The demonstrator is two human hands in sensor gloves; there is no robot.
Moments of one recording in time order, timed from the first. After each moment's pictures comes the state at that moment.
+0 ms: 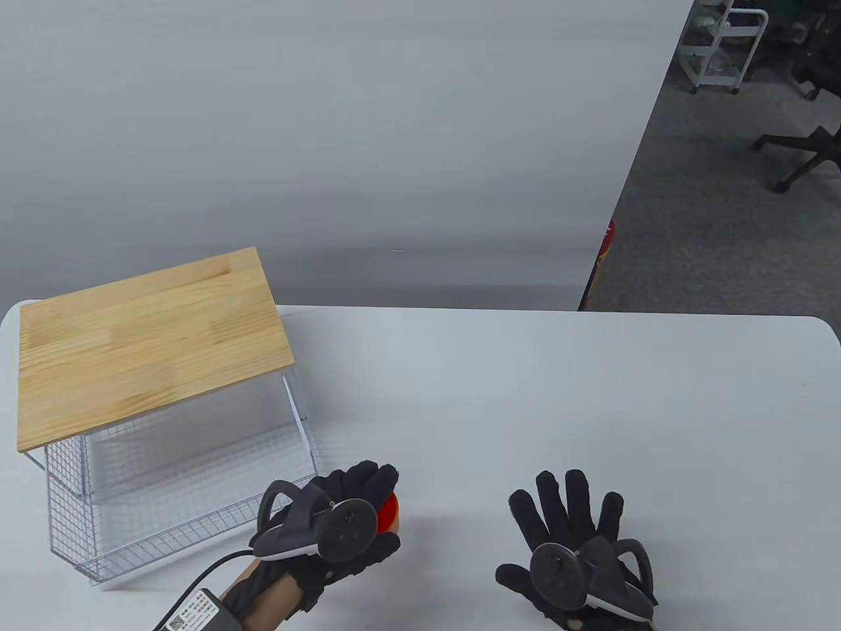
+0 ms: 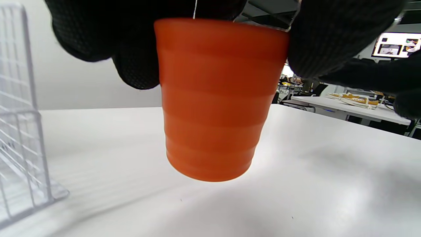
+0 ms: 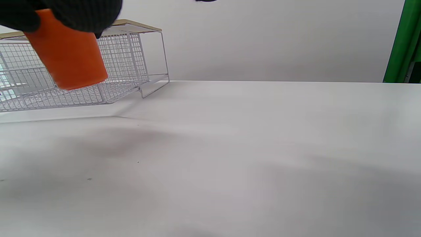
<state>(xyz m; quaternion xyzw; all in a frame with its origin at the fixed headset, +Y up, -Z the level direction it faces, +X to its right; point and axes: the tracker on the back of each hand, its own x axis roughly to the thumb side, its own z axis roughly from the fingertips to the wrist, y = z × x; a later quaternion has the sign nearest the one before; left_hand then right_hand) -0.123 -0.687 -0.272 -0.03 -0.31 0.04 0.95 0.168 -0.717 -0.235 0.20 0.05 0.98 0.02</state>
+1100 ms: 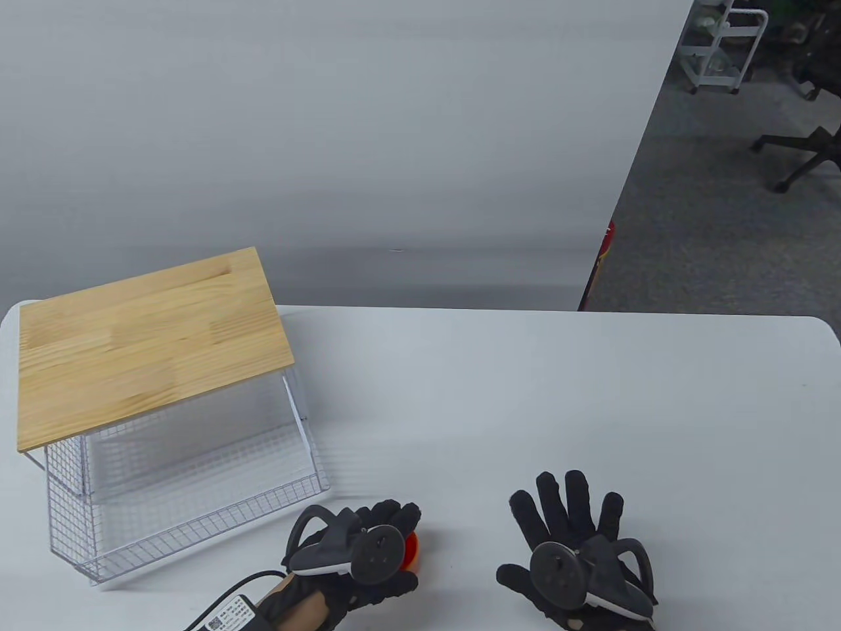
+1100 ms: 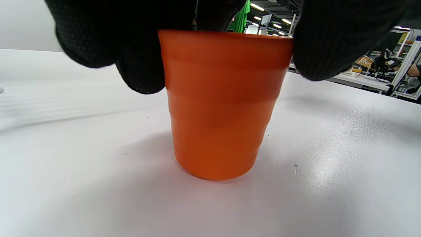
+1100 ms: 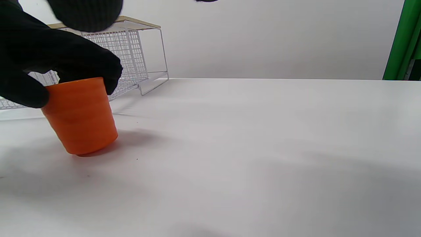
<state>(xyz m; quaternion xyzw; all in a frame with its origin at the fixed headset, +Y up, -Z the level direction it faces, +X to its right) -0.097 -0.747 -0.267 -0.10 -0.34 0.02 0.94 0.168 -0.716 -0.235 0.20 0.05 0.98 0.02</state>
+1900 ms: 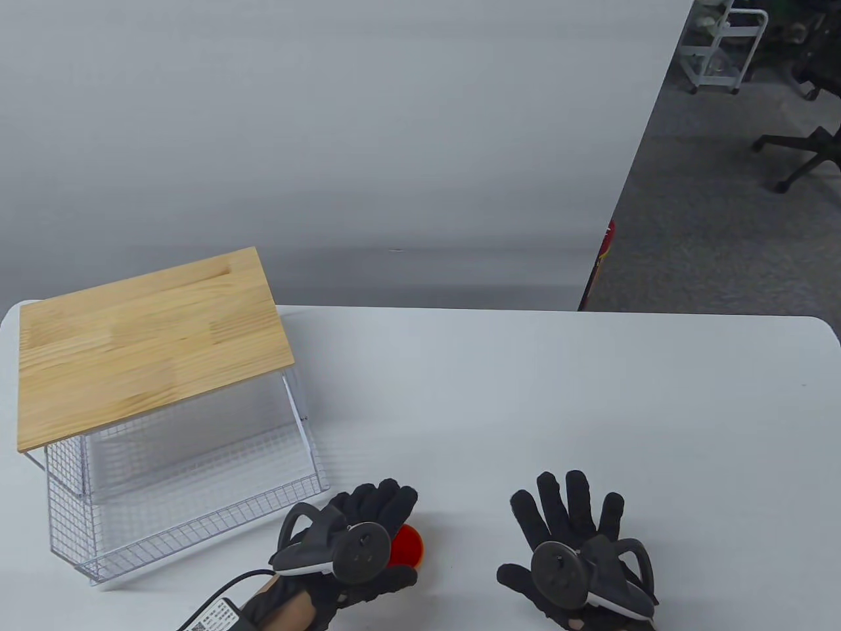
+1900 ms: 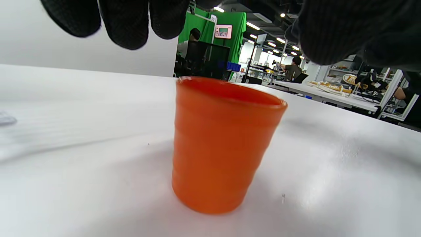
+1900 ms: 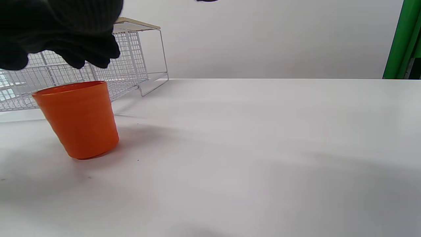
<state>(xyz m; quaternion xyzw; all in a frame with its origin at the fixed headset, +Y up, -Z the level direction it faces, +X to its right) -0.115 -0.721 -0.262 -0.06 -0.34 0.05 0.94 0.168 -0.716 -0.235 0.20 0.06 0.98 0.03</state>
